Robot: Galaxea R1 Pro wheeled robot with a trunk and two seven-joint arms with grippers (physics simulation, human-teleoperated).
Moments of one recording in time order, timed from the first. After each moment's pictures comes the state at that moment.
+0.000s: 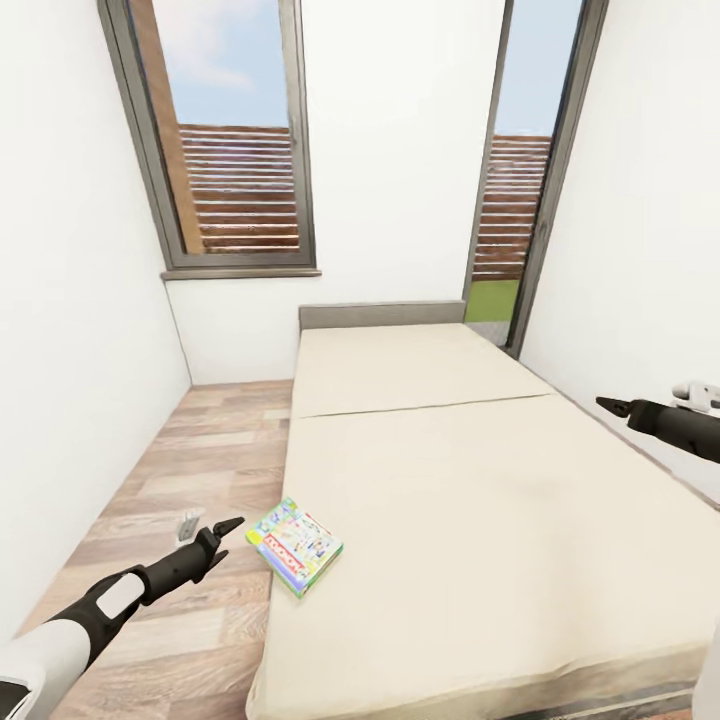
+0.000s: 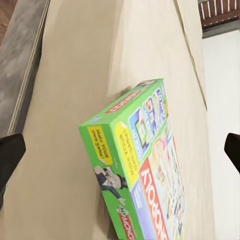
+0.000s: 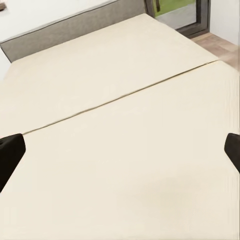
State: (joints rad) left arm -0.75 0.28 -0.21 -0.16 1.07 0.43 -0.71; right arm -0.74 -0.32 -0.56 -1.46 0.07 0.99 0.61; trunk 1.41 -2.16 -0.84
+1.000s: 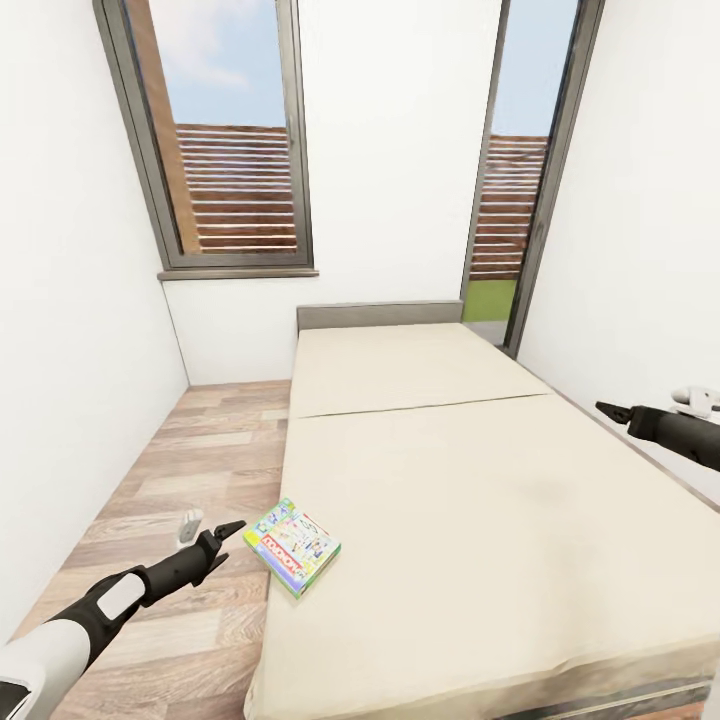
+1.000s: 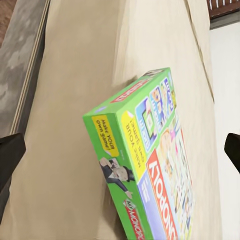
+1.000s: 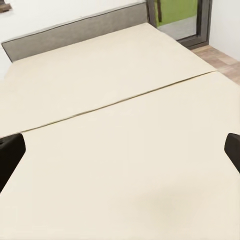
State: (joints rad) left arm -0.75 0.28 -0.23 -0.16 1.05 0.44 -0.69; right arm -0.69 -0.31 -0.56 -1.50 0.07 0.93 0.64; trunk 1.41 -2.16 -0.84
